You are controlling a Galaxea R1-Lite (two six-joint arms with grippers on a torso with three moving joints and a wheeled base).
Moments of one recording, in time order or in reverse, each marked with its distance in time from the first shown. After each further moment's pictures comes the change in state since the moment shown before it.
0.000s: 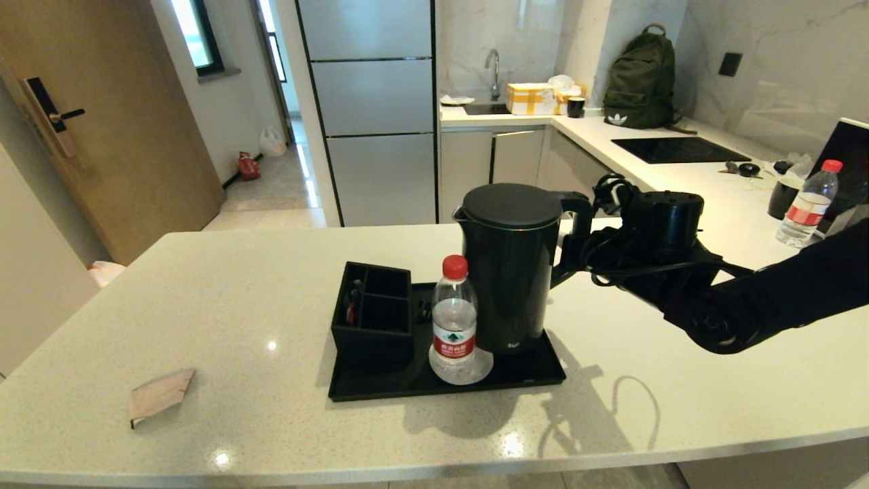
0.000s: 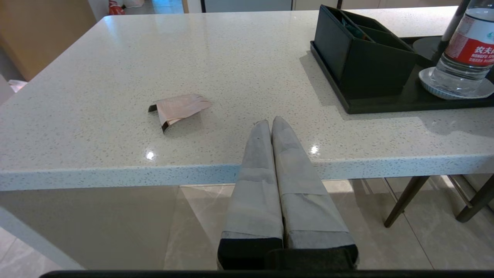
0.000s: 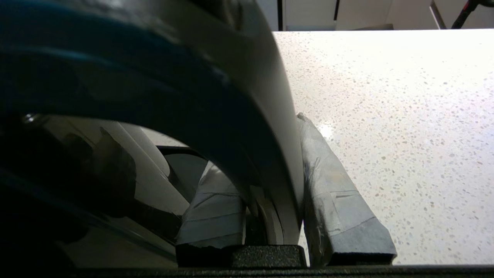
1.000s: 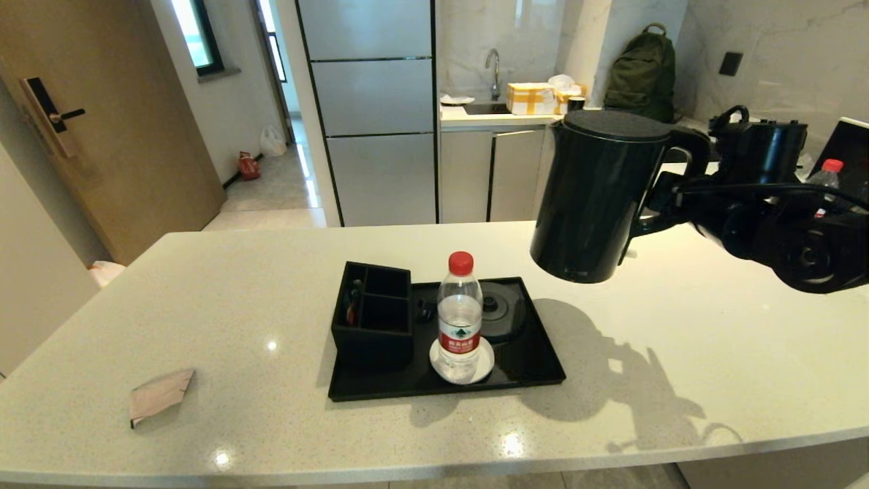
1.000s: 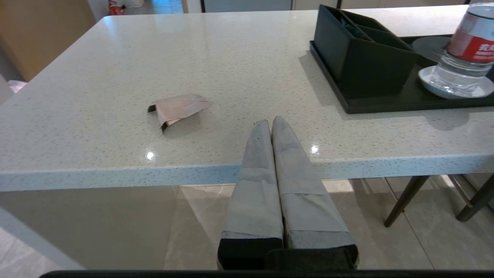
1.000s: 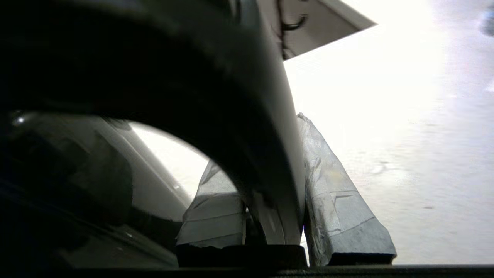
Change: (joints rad) left arm 0.000 0.000 0.000 0.000 0.000 0.000; right arm -0.145 -0.188 -0.116 0.267 -0.357 0.138
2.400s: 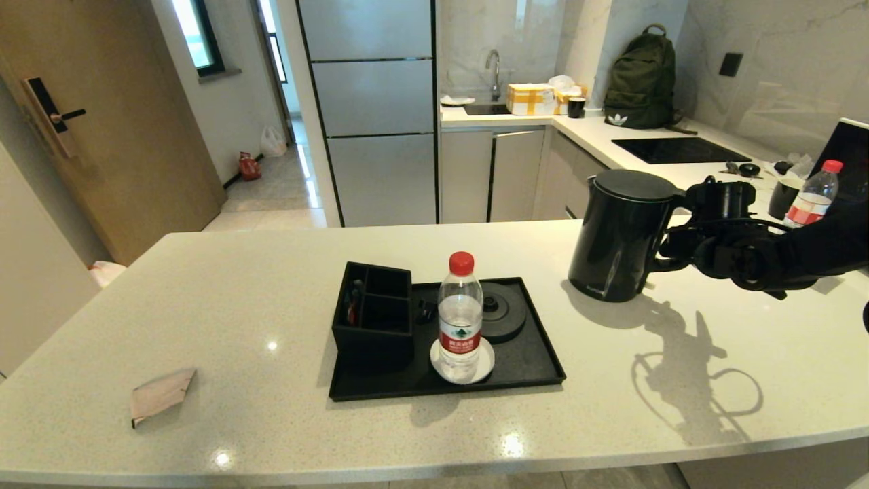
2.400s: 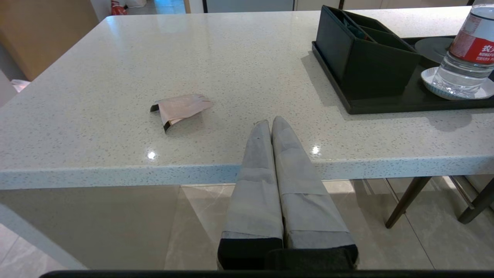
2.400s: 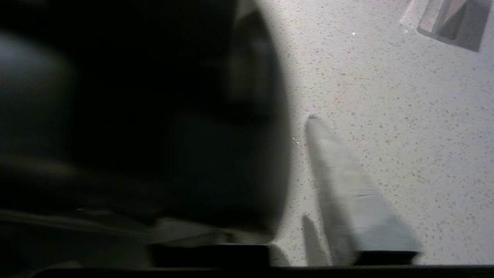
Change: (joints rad) left arm 0.000 0.000 0.000 0.000 0.000 0.000; right arm -0.213 0.336 -0.211 0.166 -0.100 -0.020
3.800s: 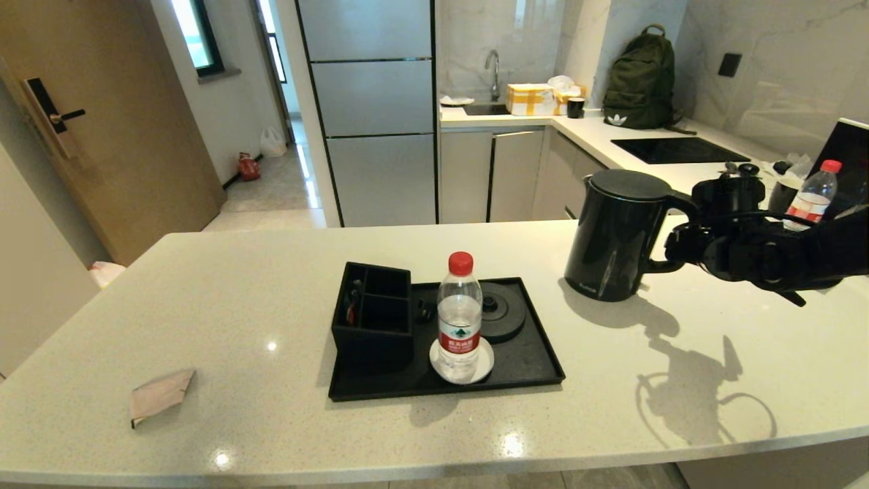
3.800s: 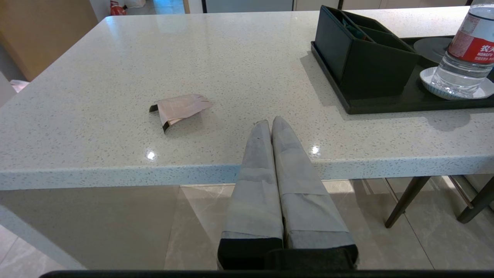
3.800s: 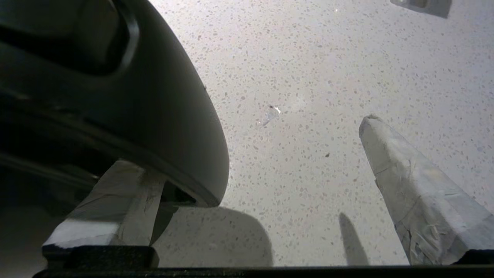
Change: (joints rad) left arm 0.000 0.000 0.000 0.000 0.000 0.000; right arm 0.037 -0.101 0.087 0.081 -0.040 0.084
